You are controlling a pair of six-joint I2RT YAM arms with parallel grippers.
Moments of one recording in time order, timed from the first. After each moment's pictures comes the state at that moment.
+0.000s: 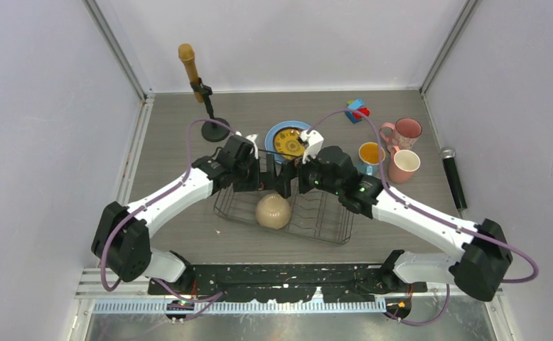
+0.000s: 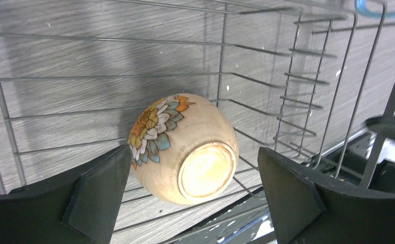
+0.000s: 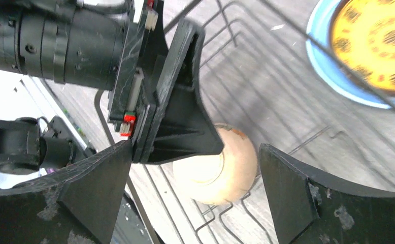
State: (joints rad) left arm -0.62 1.41 1.00 -0.46 0.18 -0.64; right arm 0.81 1.24 0.90 -0.08 -0.10 0.40
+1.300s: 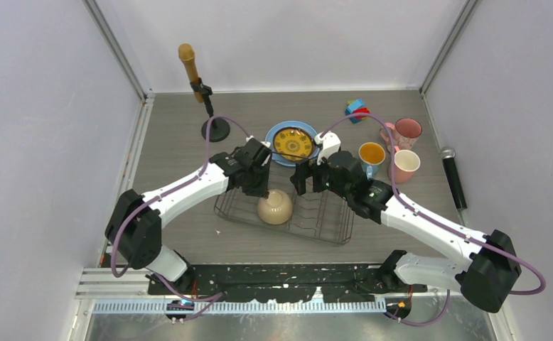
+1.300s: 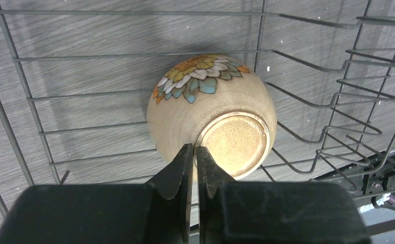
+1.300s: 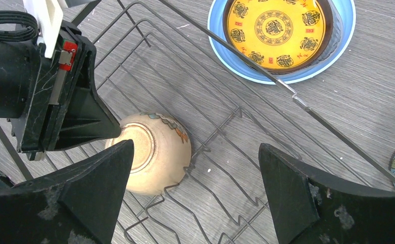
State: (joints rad) left arm -0.73 1.52 1.12 -0.66 0.01 -0.55; right arm 0.77 1.12 0.80 -0.13 0.15 0.29
